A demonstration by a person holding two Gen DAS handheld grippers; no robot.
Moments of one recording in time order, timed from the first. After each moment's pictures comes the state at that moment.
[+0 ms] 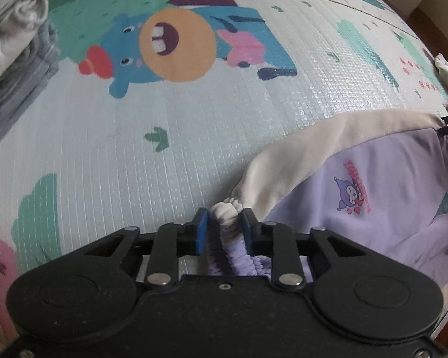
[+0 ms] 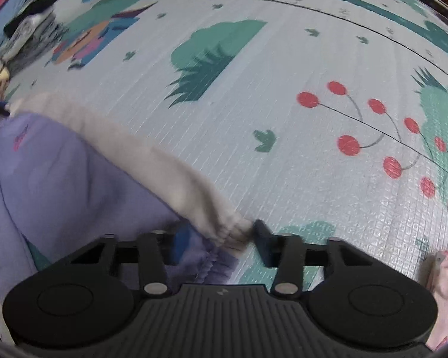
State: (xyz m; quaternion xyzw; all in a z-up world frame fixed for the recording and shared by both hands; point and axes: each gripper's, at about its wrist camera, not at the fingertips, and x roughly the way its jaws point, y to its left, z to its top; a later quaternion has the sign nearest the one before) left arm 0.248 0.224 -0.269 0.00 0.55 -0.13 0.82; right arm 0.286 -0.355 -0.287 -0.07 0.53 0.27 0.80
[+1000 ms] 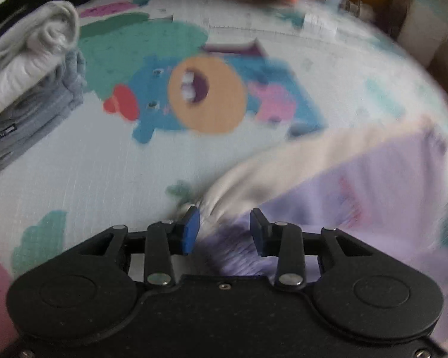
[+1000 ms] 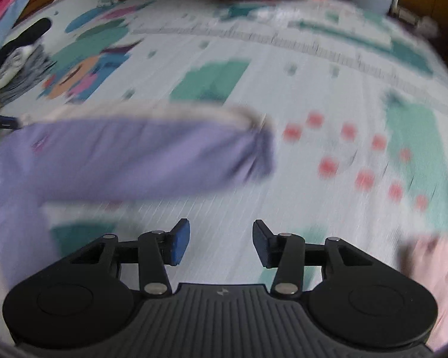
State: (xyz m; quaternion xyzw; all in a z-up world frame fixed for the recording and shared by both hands) left arm 0.257 0.222 -0.281 0.00 0.45 -0.07 0.89; right arm 0.236 -0.333 -0.242 -0.06 0.50 0.21 0.84
